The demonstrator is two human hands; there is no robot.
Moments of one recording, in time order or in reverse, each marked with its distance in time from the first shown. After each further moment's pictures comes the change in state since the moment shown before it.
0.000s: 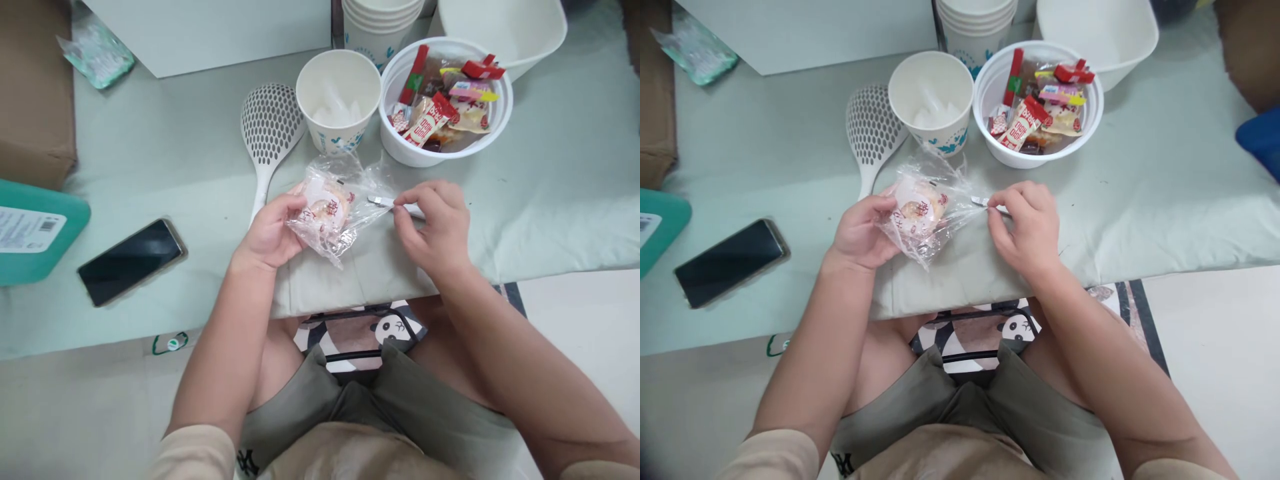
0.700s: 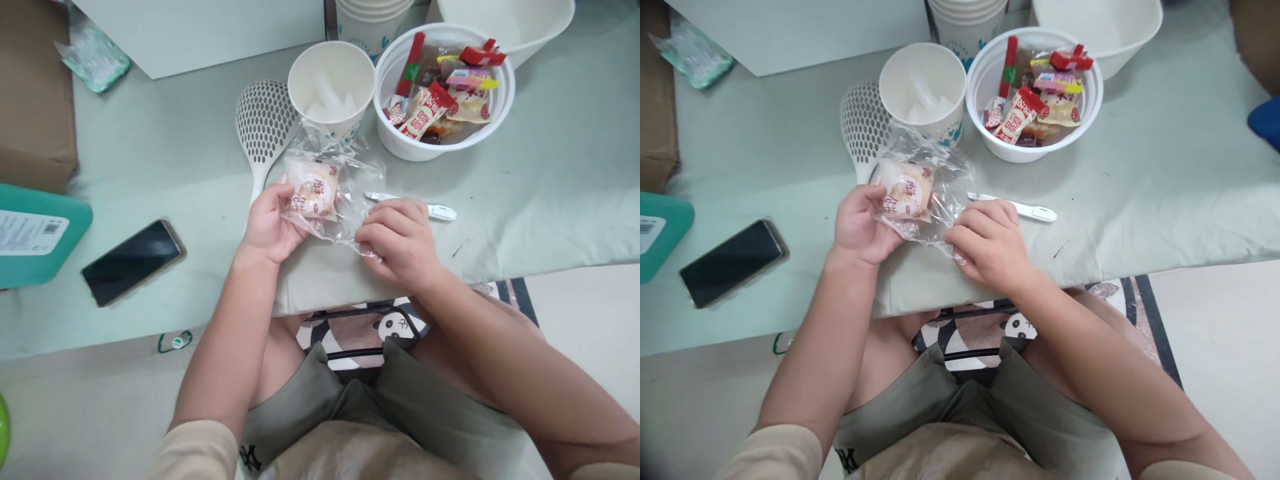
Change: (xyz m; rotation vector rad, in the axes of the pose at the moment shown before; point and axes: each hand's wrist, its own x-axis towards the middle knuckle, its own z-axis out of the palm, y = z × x) left_hand 0.010 -0.004 0.005 -0.087 0.077 0.093; right_hand -0.013 -0.030 0.008 0.196 -0.115 -0.265
